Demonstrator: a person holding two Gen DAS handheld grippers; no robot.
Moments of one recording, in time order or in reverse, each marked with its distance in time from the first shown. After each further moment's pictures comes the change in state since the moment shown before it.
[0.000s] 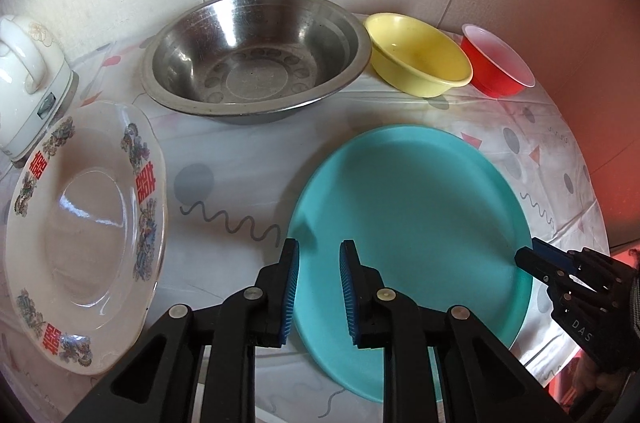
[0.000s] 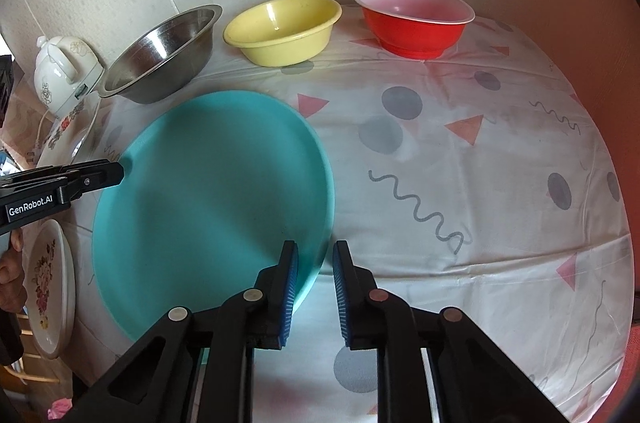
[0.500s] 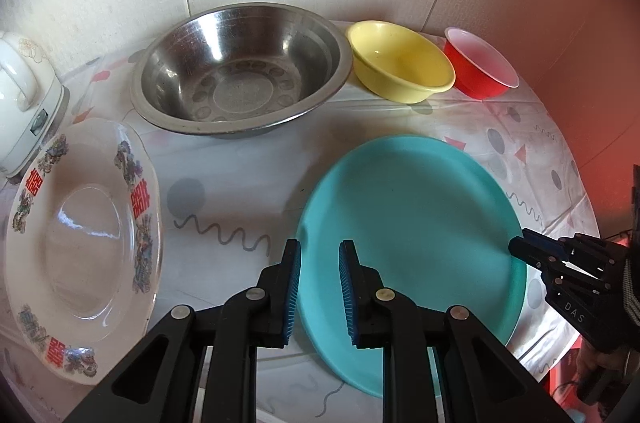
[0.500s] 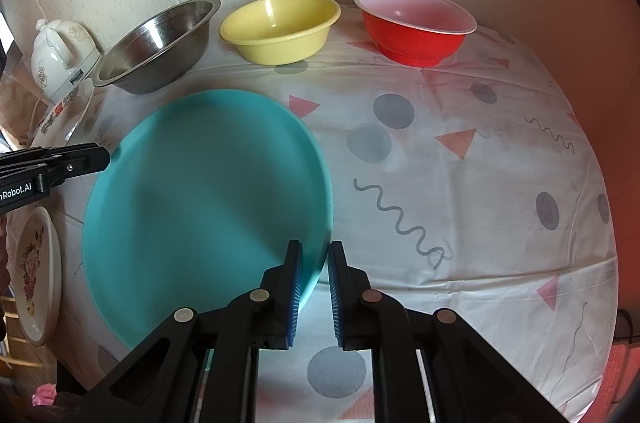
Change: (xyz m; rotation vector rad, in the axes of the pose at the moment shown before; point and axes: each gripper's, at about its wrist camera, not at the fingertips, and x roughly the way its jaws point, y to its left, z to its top) left arm -0.009 -0.003 0.002 0.042 -0.009 -0.019; right arm 0.000 -0.006 0.006 -0.049 0.018 -0.048
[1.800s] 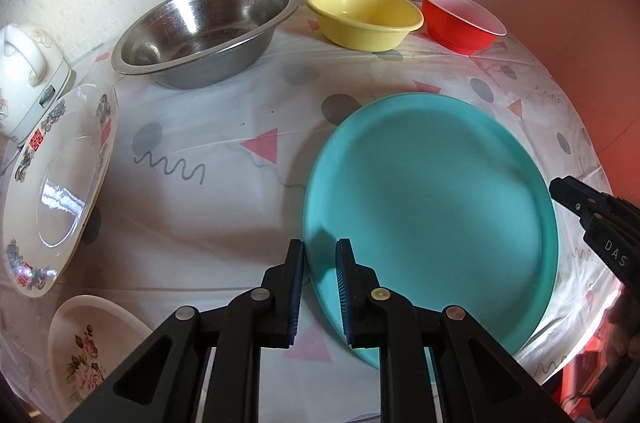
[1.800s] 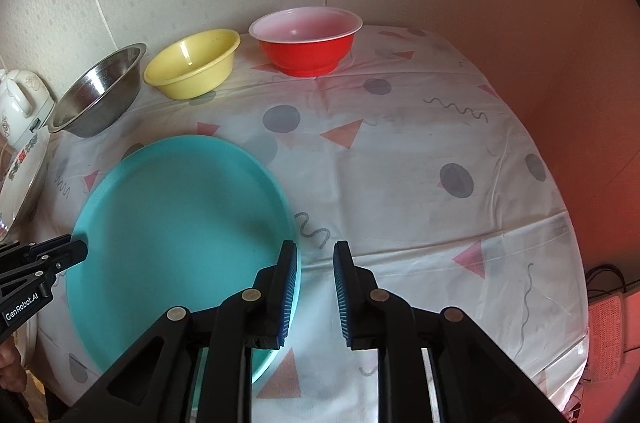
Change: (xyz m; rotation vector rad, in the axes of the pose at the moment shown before) left arm 0.010 -0.058 -0.043 -0.002 -0.004 0.092; right arm -0.030 -0.040 -0.020 0.140 -0.135 -0.187
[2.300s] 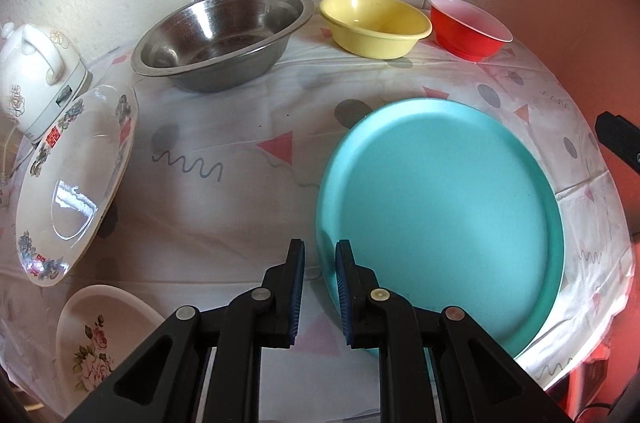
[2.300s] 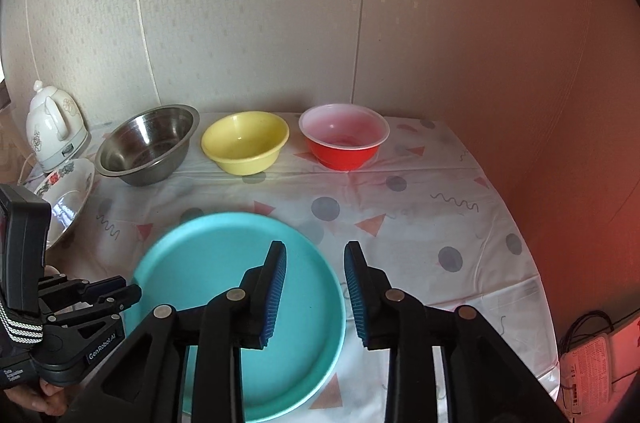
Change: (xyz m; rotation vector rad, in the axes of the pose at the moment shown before) left arm -0.009 0.004 -0.005 -0.023 -0.039 0.040; right arm -0.068 0.047 0.025 -0.073 -0.222 0.020
